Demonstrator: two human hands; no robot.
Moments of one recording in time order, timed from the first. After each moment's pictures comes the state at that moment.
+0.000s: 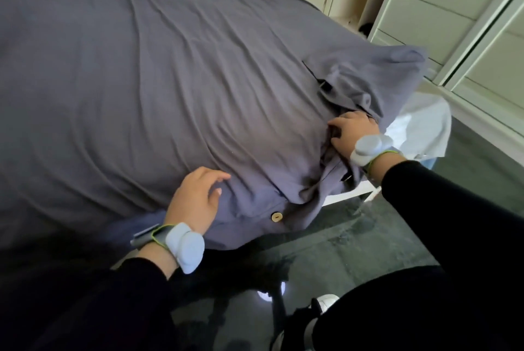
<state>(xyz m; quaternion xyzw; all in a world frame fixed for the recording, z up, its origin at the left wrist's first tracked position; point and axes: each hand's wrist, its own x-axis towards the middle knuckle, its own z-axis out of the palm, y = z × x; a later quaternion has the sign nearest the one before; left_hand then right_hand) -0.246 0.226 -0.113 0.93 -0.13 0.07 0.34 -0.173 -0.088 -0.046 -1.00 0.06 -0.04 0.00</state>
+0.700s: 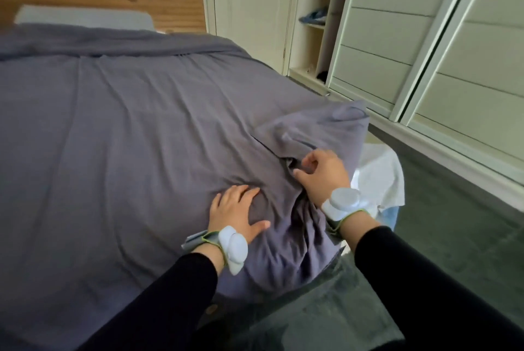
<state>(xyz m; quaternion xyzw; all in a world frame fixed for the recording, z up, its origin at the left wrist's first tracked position) -0.125 0.038 -0.100 0.97 -0.20 0.04 0.15 -0.143 -0.153 -0.026 -0.92 0.14 -0.19 0.30</state>
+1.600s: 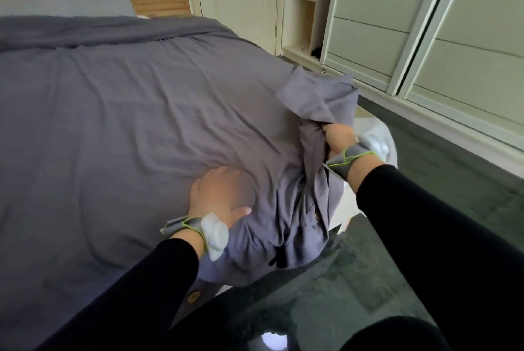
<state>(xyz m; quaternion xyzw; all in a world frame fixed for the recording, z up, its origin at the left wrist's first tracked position) -0.114 0.029 -0.117 0.98 -0.18 0.08 0.05 -0.091 -0.226 -0.027 -0.71 0.29 -0.09 0.64</state>
